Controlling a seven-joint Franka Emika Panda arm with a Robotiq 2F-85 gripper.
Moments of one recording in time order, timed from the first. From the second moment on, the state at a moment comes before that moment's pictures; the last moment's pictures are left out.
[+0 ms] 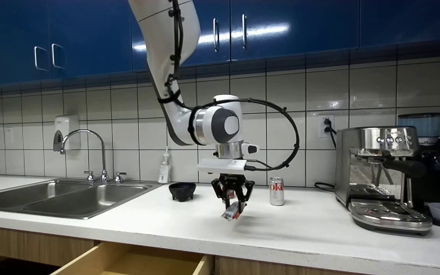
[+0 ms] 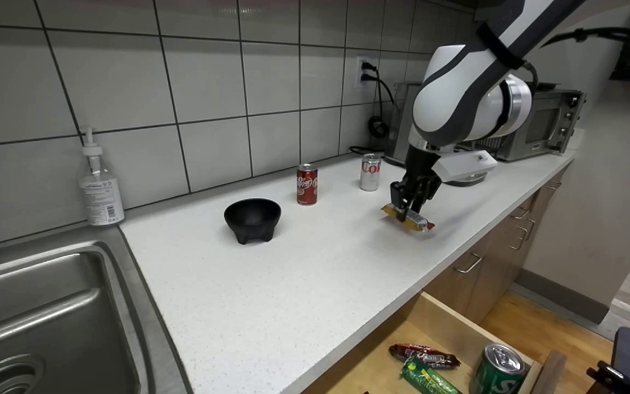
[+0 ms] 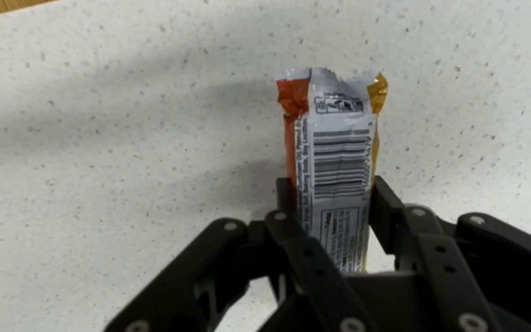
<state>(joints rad) -0.19 0.37 -0.09 -2.14 0.04 2.66 -0.15</state>
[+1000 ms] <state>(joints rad) -0.03 0.21 -0.12 -2.39 -0.09 2.68 0.09</state>
